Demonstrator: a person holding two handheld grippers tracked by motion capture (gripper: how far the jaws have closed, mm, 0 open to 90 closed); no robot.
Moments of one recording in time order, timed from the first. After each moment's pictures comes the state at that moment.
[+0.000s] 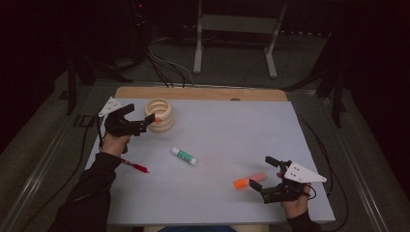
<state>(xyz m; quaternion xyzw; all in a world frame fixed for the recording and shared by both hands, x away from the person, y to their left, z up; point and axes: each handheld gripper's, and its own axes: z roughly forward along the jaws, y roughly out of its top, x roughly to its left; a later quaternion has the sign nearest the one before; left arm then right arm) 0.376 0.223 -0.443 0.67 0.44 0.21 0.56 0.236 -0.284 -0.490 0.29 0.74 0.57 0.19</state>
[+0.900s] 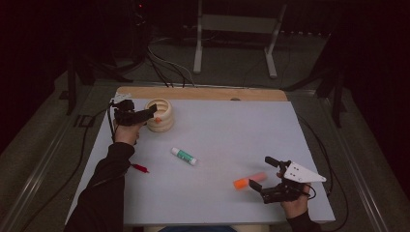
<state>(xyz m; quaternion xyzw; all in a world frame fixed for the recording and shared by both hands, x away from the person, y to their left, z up) 0.424 0.212 -0.470 0.62 0.57 0.23 0.48 0.236 -0.283 -0.490 0.29 0.75 0.57 0.19</state>
